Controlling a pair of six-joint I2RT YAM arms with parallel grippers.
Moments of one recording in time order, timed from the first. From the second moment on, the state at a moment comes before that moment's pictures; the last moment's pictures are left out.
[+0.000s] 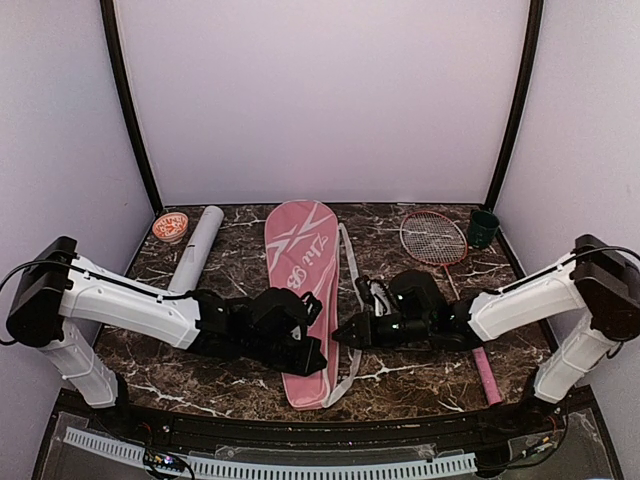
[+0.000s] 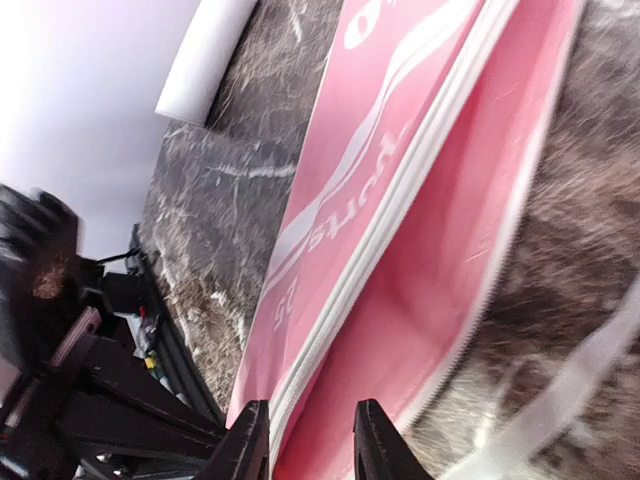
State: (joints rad) left arm -1.19 1.62 0.90 -0.13 0.03 -0.88; right arm 0.99 1.61 0.63 0.42 -0.30 0.88
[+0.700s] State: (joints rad) left arm -1.19 1.62 0.89 -0.07 0.03 -0.88; right arm 0.39 1.19 0.73 -0.41 -0.03 0.46
